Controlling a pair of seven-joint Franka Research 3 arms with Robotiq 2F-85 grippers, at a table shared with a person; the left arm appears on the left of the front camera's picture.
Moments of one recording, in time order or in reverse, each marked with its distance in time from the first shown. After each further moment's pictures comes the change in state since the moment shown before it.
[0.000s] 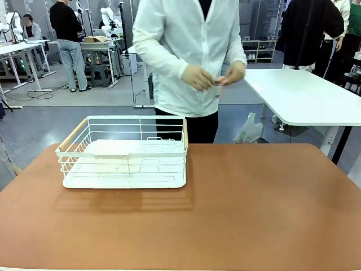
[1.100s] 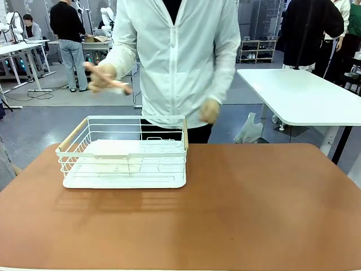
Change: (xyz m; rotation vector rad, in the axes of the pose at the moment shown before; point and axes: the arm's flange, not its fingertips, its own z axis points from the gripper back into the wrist) left arm 0.000 0.000 0.000 0.000 0.000 0.000; right arm 0.000 0.000 0.000 0.000 0.000 0.000
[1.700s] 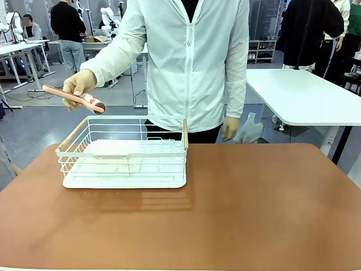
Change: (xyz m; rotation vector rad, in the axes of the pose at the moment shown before) left arm 0.000 0.000 0.000 0.000 0.000 0.000; right arm 0.000 0.000 0.000 0.000 0.000 0.000
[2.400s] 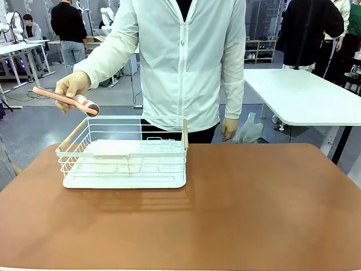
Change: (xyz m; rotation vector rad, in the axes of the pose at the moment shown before) left arm 0.001 -0.003 -0.003 0.003 0.005 0.007; right arm 0.000 0.000 0.000 0.000 0.000 0.000
